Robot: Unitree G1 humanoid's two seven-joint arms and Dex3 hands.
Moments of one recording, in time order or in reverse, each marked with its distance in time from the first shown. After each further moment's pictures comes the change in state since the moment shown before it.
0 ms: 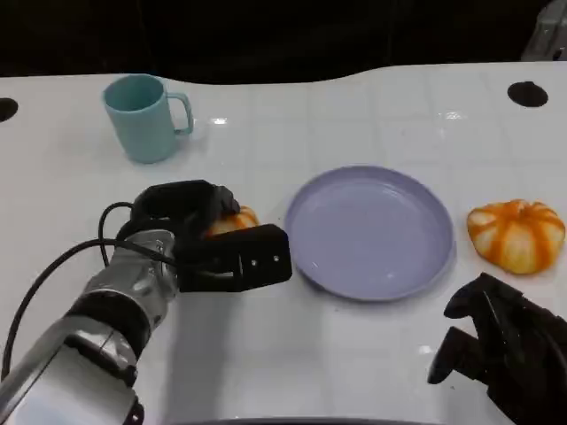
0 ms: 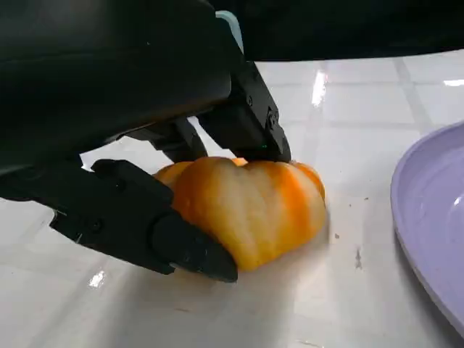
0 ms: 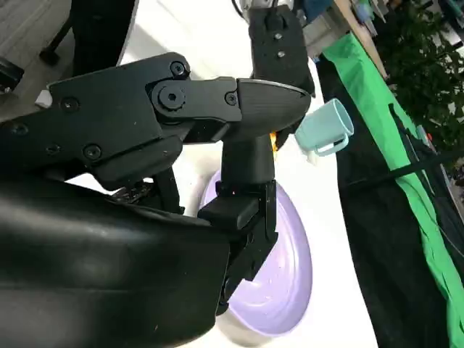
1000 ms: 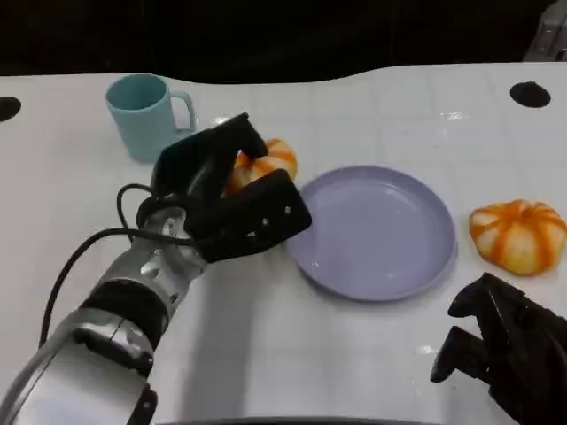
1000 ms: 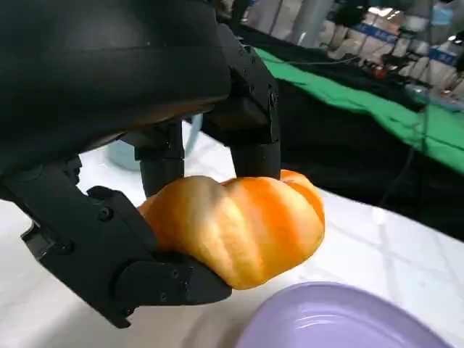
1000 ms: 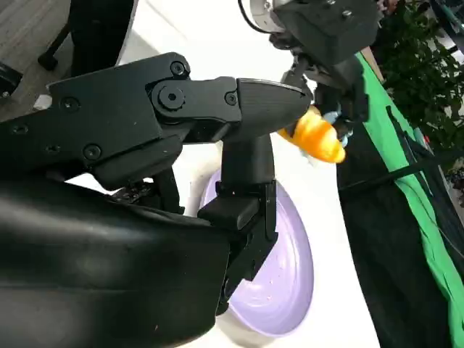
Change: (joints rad) left arm -0.030 -0.049 0.137 -0.077 -0.166 -0.147 0.161; right arm -0.013 -0.004 -0.012 0.044 0.005 -0.023 0.022
